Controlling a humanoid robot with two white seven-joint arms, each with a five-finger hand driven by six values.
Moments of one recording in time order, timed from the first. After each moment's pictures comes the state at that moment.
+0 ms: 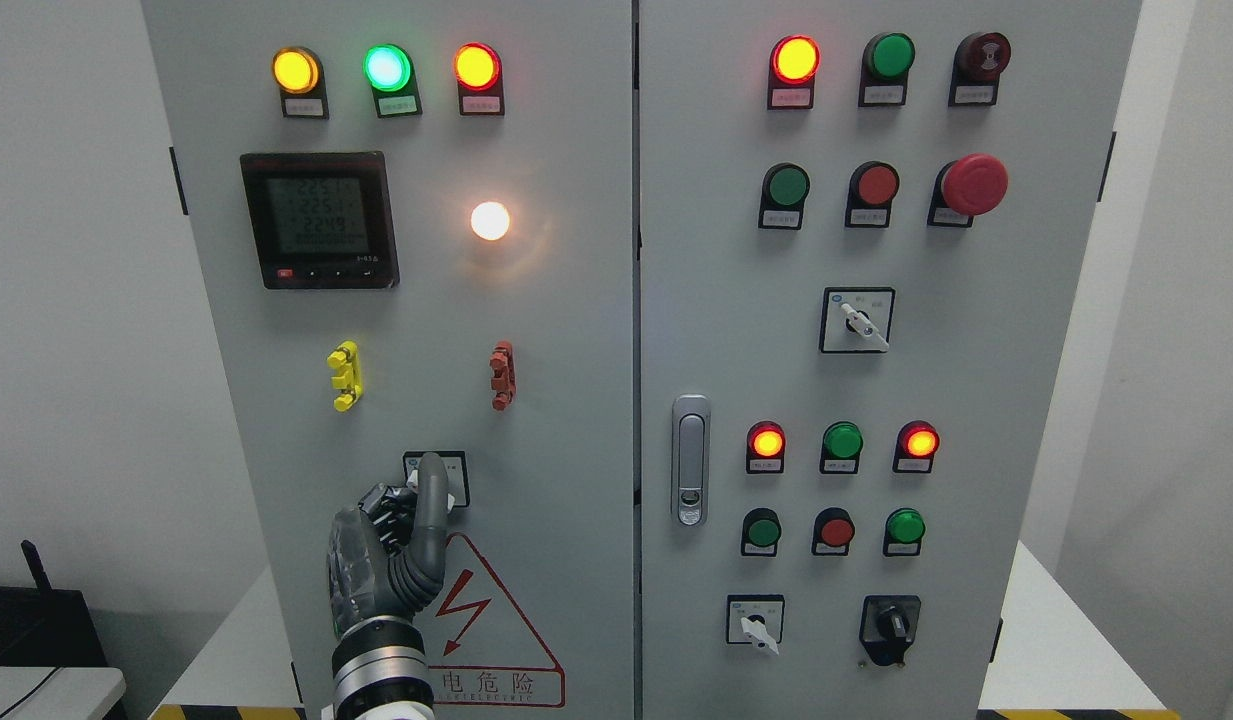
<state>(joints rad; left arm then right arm) -0.50 -0.11 -0.14 -1.79 -0.20 0.58 0.48 0.09 0.12 0.00 -0.13 0.00 0.00 0.00</state>
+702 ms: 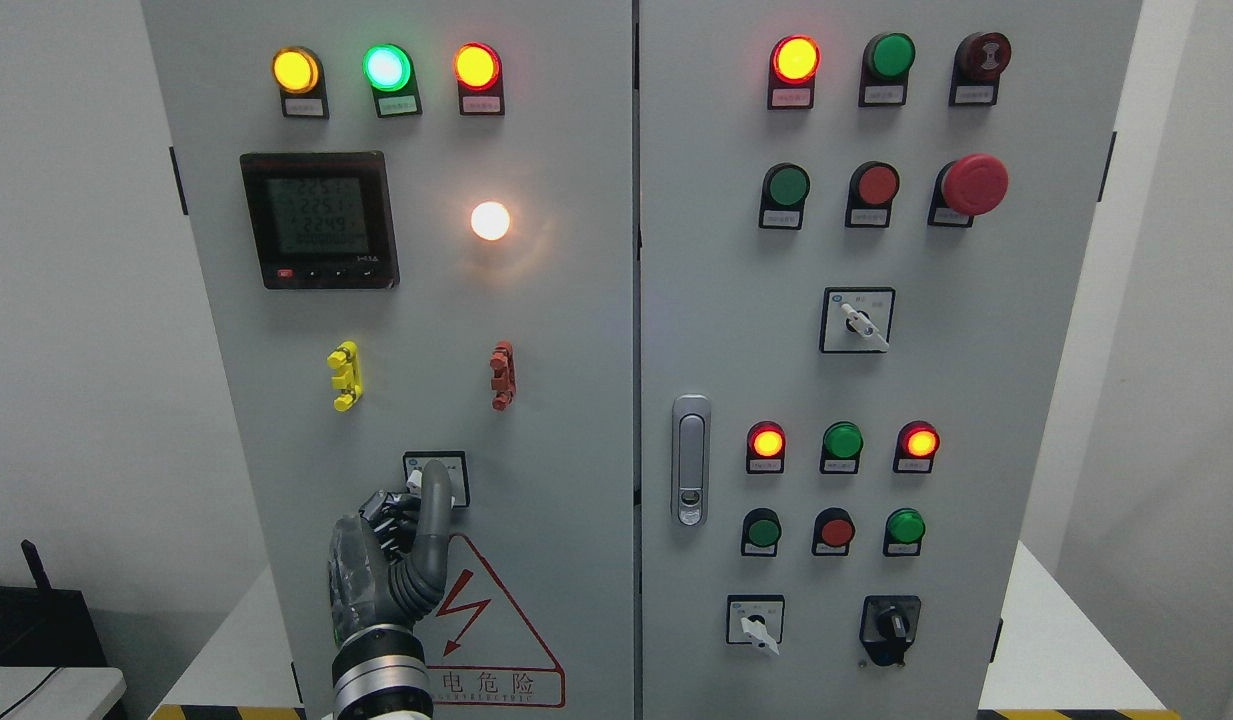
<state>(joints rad) -0.48 -0.11 -0.14 -1.81 -0.20 0.58 0.47 0.09 0.12 0.00 -0.13 0.00 0.00 0.00</state>
